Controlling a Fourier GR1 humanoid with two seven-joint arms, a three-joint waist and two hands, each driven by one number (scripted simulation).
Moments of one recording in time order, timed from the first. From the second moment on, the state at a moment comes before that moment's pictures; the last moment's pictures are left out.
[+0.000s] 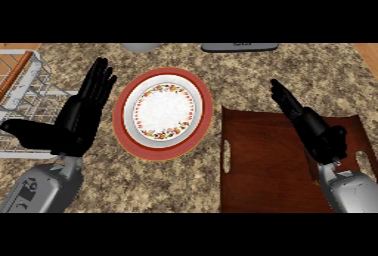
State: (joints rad) left arm -0.30 0.36 -0.26 -1.63 0.34 0.29 0.07; right arm -0.23 -0.38 0.22 -1.59 -0.11 0.03 0.15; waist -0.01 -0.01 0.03
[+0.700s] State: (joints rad) left arm -0.03 0.56 -0.24 -1.54 0.14 0.31 -0.05; right arm -0.06 -0.27 0.03 -1.80 0.19 -0.52 -0.06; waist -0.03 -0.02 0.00
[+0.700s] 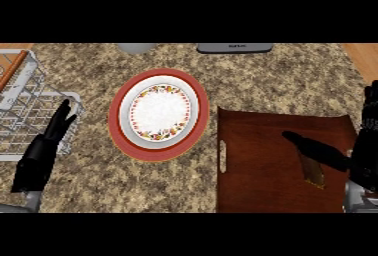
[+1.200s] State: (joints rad) left arm 0.05 0.56 -0.23 -1.56 0.12 0.30 -0.17; right arm 0.32 -0.22 0.20 -2.04 0.43 -0.61 -0.09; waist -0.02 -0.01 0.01
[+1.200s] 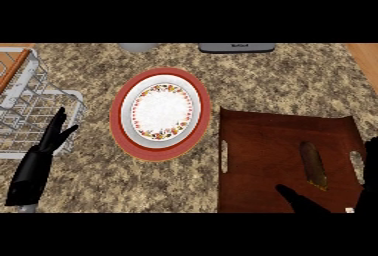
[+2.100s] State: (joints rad) left arm 0.05 0.54 -0.22 -1.55 0.09 0.27 -0.18; right arm 0.30 -0.41 0.18 -2.20 0.75 -0.08 0.73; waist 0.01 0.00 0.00
